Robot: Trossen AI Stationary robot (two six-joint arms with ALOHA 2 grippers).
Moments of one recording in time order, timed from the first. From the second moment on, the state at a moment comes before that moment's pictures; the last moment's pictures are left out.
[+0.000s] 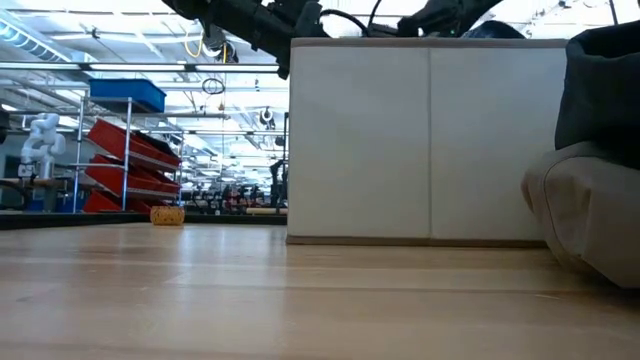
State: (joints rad) left arm 0.27 1.50 1.12 0.09 -0.02 0.12; right arm -0.31 1.74 1.23 -0.65 0.12 0.47
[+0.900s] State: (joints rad) left arm 0.27 1.50 1.12 0.04 -0.04 0.15; right arm -0.05 1.55 1.83 -1.35 0.13 0.54
